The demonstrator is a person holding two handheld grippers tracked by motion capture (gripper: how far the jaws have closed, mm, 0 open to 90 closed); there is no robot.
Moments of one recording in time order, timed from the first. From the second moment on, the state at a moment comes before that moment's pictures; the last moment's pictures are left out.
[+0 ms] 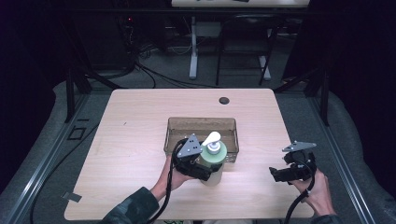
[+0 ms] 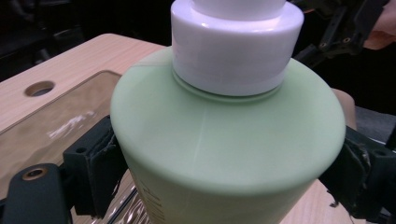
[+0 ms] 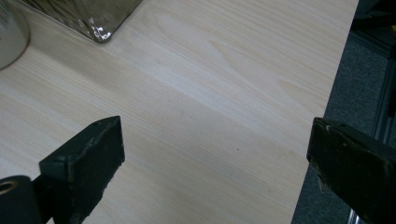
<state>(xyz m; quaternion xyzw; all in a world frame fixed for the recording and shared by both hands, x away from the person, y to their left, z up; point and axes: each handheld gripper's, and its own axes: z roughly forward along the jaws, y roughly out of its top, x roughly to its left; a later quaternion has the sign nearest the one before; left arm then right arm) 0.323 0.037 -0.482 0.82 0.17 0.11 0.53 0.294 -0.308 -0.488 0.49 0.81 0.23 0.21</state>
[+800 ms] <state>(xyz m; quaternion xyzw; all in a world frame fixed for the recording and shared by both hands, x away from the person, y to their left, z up) 0.345 -0.015 -0.481 0.83 0.10 0.05 0.54 0.294 -0.309 -0.491 0.48 0.82 0.23 0.22</state>
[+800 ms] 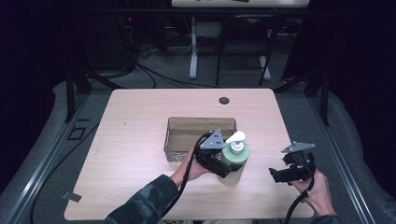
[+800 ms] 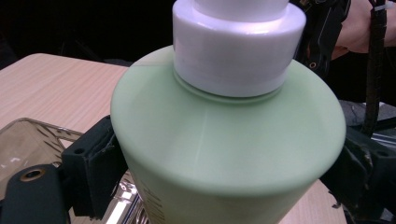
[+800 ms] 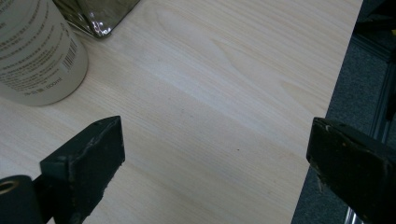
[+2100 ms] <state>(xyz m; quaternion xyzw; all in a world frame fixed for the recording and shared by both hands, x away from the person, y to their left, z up) 0.320 0.174 -0.476 0.87 0.30 0.15 0.36 0.294 -0.291 -0.498 0.43 0.86 0.20 0.18</state>
